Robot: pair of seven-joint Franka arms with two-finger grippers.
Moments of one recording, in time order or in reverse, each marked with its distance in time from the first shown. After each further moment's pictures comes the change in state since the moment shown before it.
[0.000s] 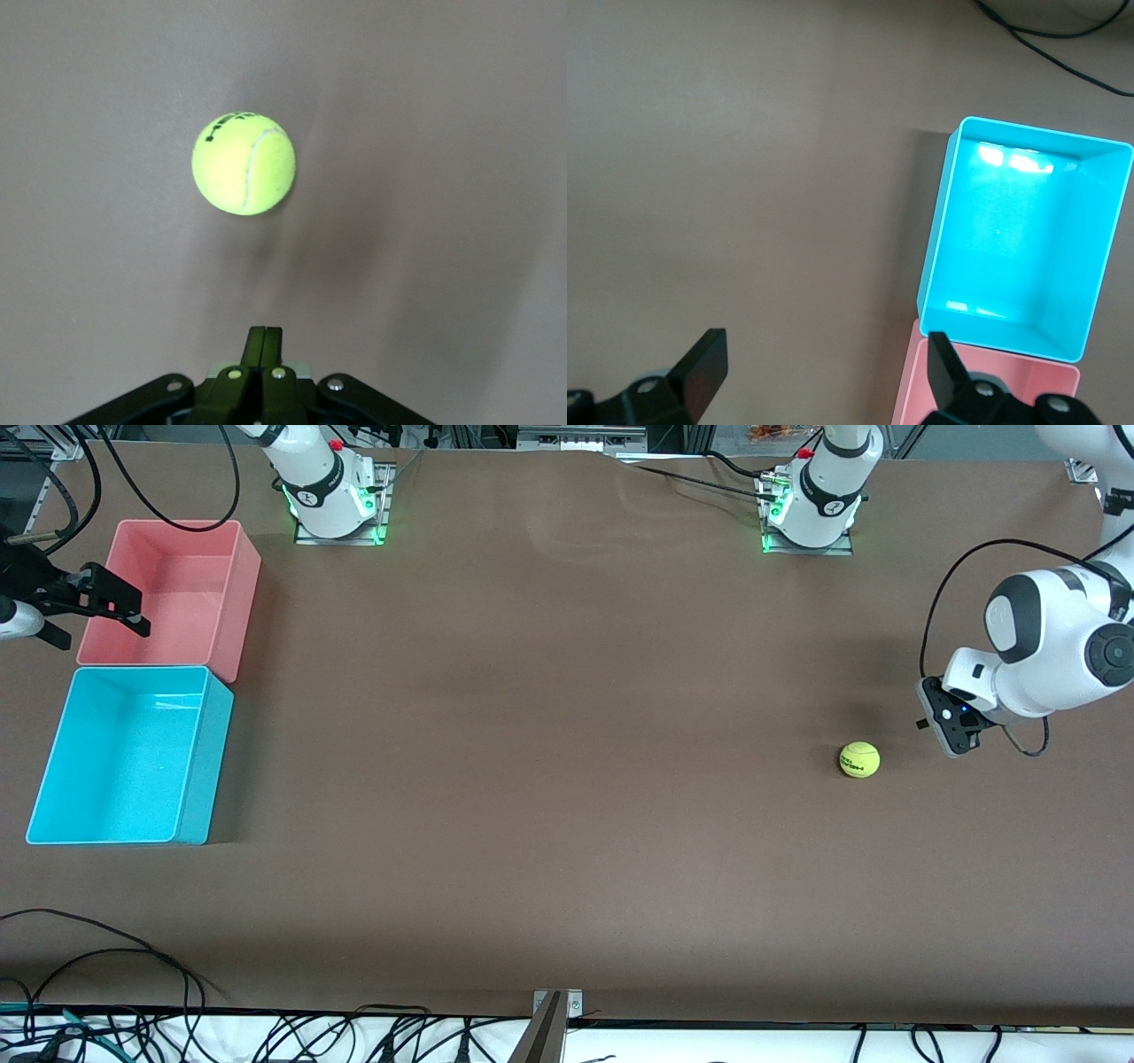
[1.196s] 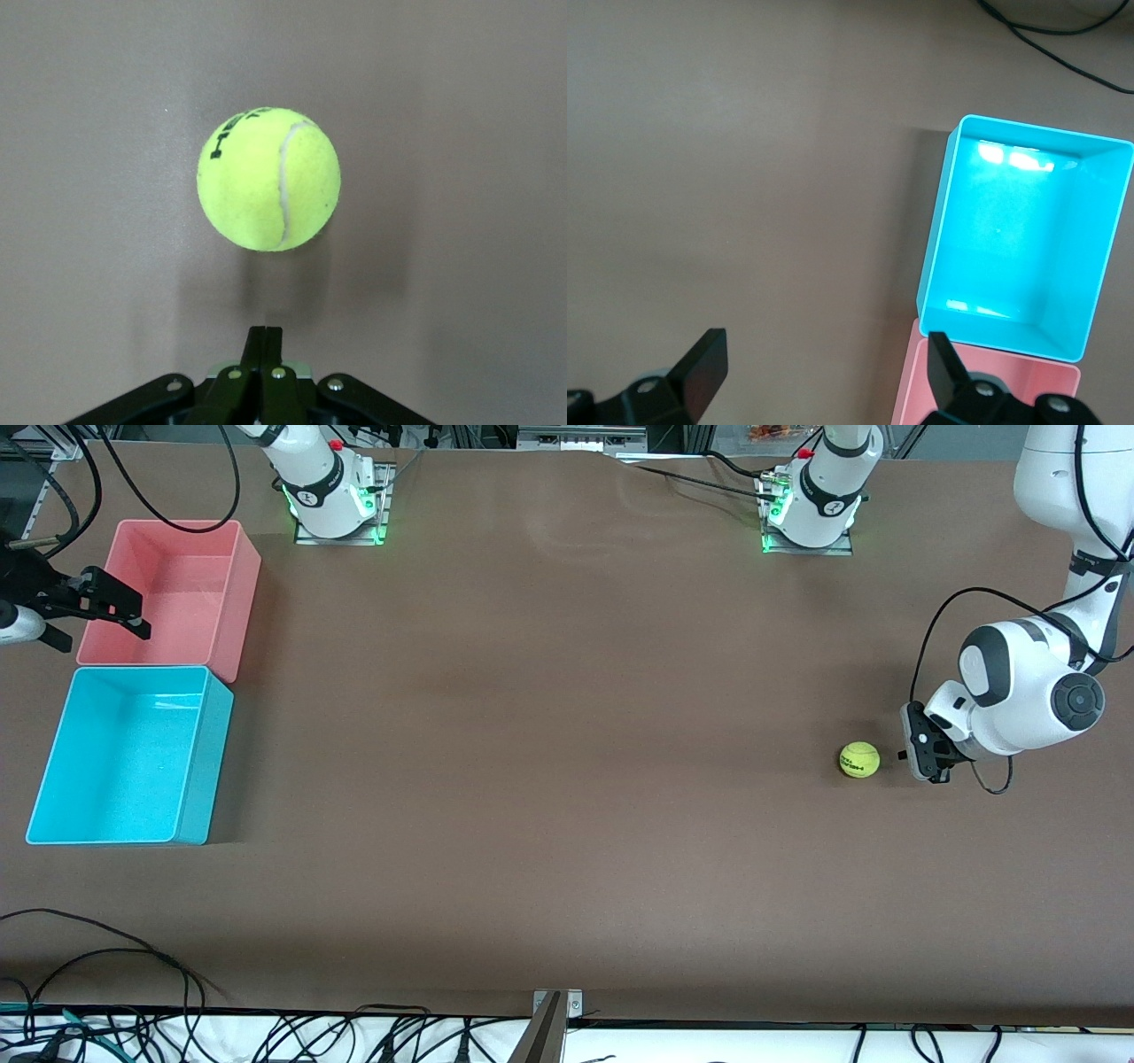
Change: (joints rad) left arm 0.012 0.194 -0.011 0.073 -0.053 0.141 0.249; right arm -0.002 0.008 -0.001 0.002 0.000 0.000 0.000
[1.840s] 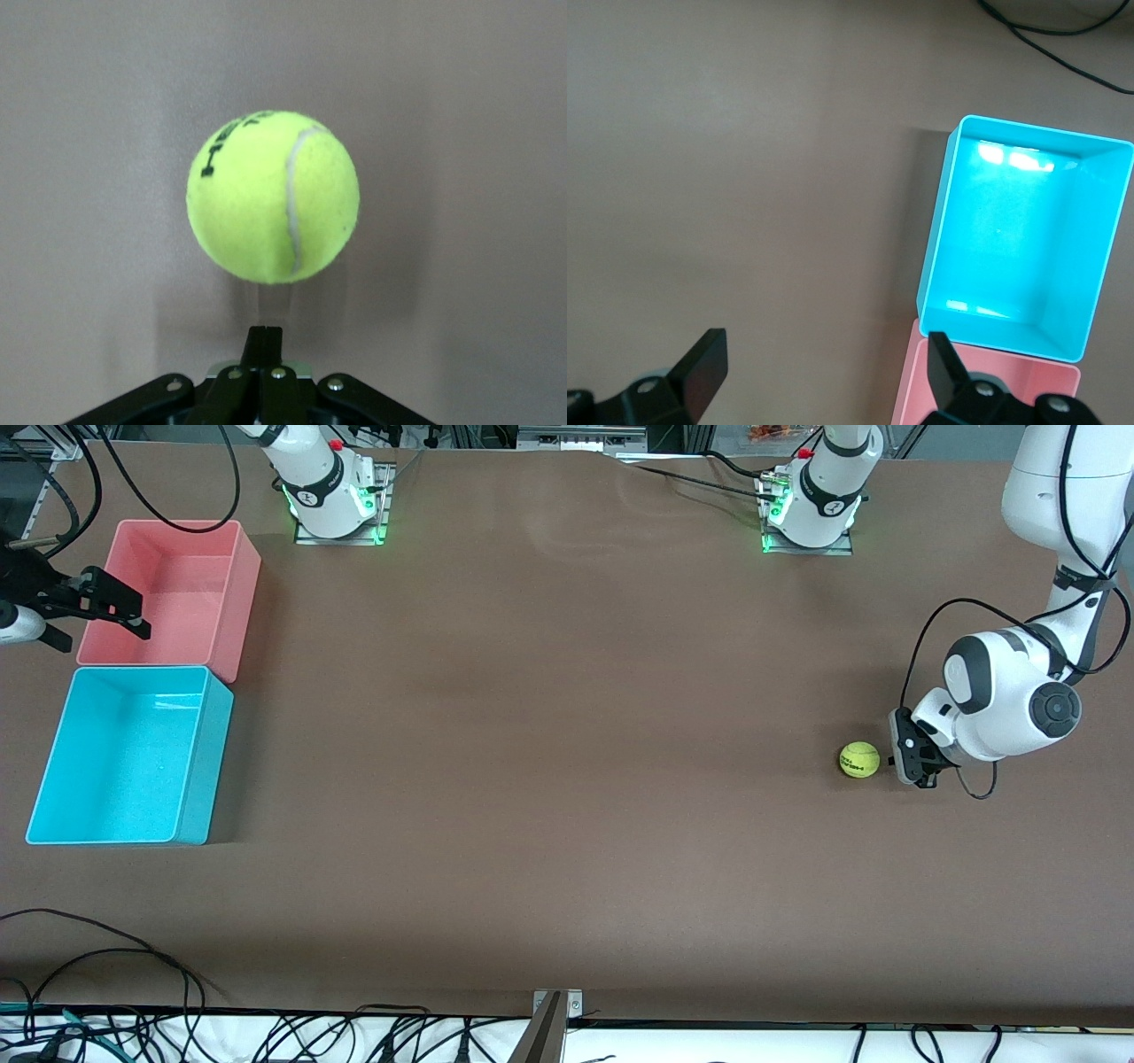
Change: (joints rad) left arm -0.010 0.054 -0.005 0.002 0.000 0.061 0.017; right arm 0.000 0.000 0.000 0.000 0.000 0.000 0.000
